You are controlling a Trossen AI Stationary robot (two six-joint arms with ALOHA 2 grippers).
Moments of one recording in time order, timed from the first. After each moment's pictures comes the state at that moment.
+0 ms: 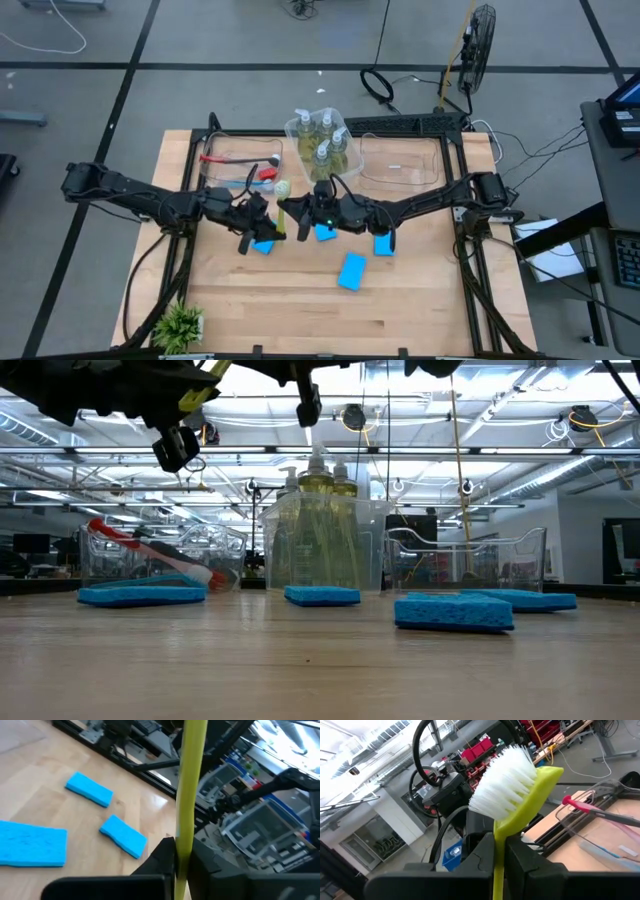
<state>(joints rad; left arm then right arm) -0.10 1.02 0.42 0.45 0.21 -0.64 0.13 1.85 1.27 0.68 0.36 0.62</state>
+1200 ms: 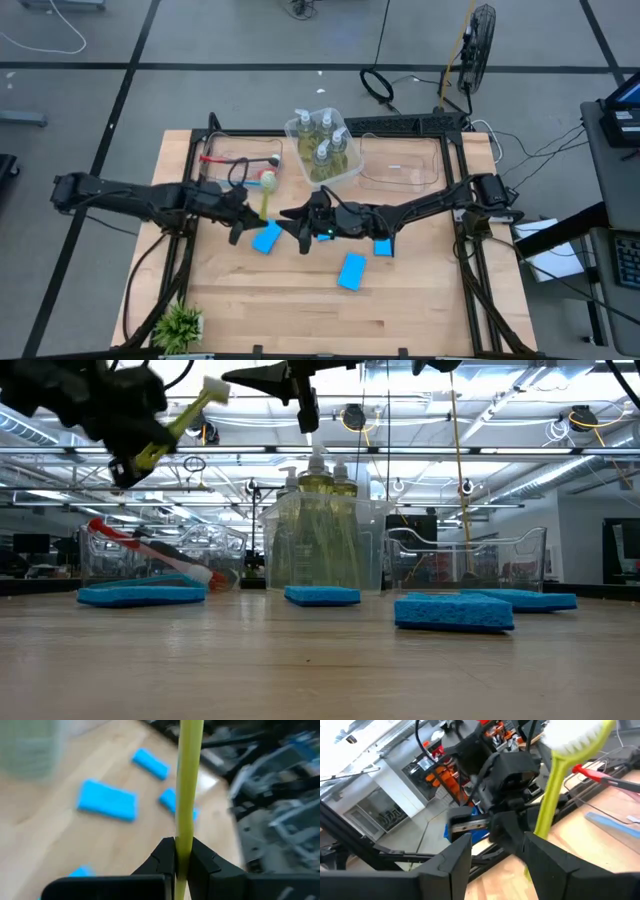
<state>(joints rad) -0.03 0.73 0.42 -0.08 0.11 -0.59 0.17 1.85 1.27 0.56 0.29 0.64</state>
